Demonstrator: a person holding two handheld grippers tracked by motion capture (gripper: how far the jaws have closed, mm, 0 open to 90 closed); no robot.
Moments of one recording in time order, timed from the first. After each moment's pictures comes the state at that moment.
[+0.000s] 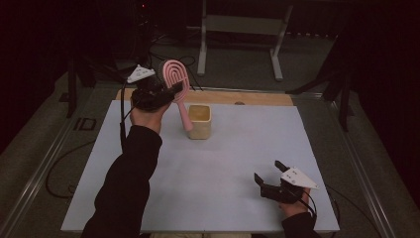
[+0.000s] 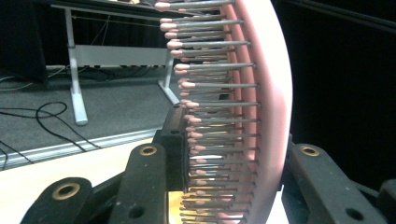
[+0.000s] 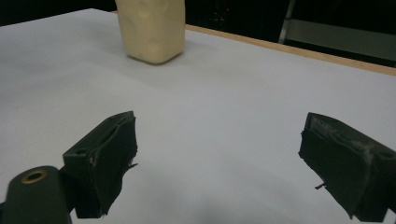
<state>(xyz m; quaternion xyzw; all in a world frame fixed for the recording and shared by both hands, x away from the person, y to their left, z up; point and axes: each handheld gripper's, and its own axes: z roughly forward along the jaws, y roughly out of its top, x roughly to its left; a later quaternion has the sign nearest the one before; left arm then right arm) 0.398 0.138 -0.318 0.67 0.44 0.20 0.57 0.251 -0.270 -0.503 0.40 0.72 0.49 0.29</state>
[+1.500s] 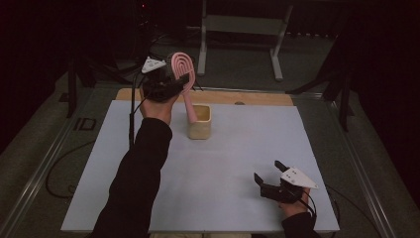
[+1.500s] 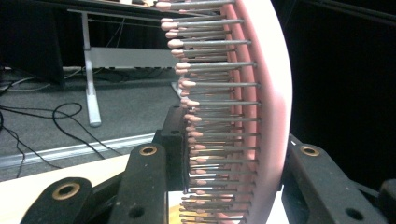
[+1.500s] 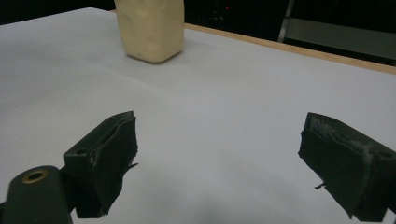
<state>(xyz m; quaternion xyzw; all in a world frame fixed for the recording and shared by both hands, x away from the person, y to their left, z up) 0.424 0.115 -0.314 0.66 0.46 0.22 0.55 0.252 -0.270 -0.504 0.40 0.72 0.49 0.29</state>
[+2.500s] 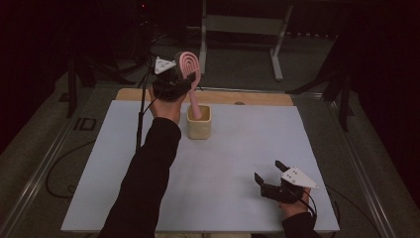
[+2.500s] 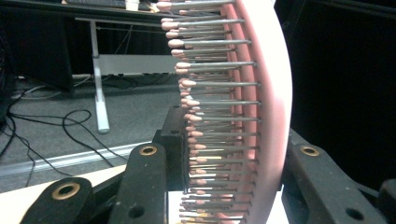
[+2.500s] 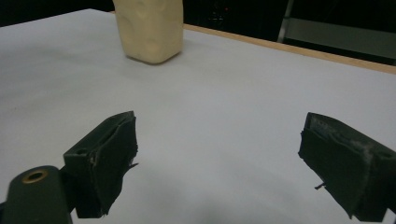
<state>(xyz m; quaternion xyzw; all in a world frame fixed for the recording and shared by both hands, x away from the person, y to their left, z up) 0.437 0.093 -0.324 0.66 0.45 0.25 0.55 0.251 -0.271 -0.503 0.40 0.72 0.49 0.29</state>
